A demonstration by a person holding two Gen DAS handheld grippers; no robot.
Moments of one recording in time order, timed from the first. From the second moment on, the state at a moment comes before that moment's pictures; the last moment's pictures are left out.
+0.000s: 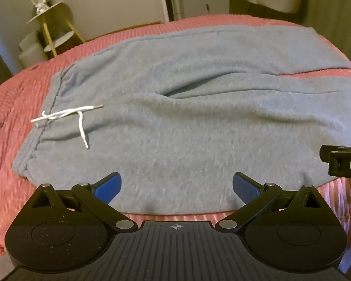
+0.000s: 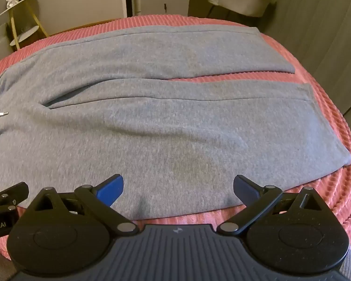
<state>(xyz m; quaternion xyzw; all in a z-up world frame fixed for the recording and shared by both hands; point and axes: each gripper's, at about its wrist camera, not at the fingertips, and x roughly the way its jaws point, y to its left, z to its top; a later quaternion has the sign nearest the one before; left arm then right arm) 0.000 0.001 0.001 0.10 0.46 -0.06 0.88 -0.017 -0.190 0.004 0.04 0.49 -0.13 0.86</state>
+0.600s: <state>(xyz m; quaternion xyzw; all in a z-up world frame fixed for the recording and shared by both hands) 0.004 0.001 -0.006 0.10 0.47 -0.06 0.87 -0.015 -0.191 0.001 0.04 0.50 -0.13 0.86</state>
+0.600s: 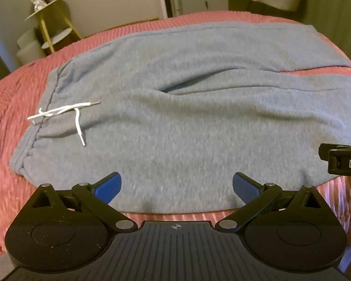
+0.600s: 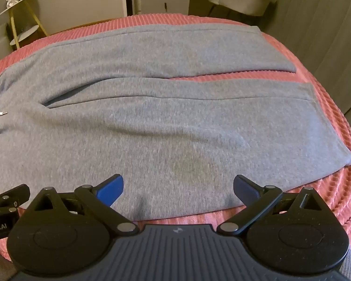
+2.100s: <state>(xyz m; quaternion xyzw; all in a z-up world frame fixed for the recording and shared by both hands) 0.012 -0.001 -0.015 0.10 0.48 -0.07 0.87 -0.005 -0.193 -0.011 0.06 0.51 -0.13 0.85</state>
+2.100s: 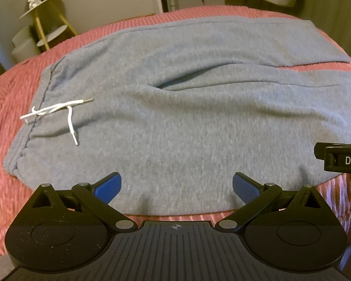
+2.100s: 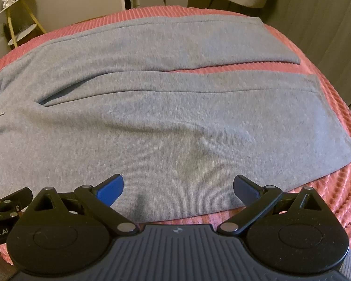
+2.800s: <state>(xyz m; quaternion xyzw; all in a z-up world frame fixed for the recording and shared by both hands) 0.015 -0.001 -0.020 0.10 0.49 -0.08 0.86 -0.004 -0.193 -0.014 0.06 0.51 -0.12 0.85</state>
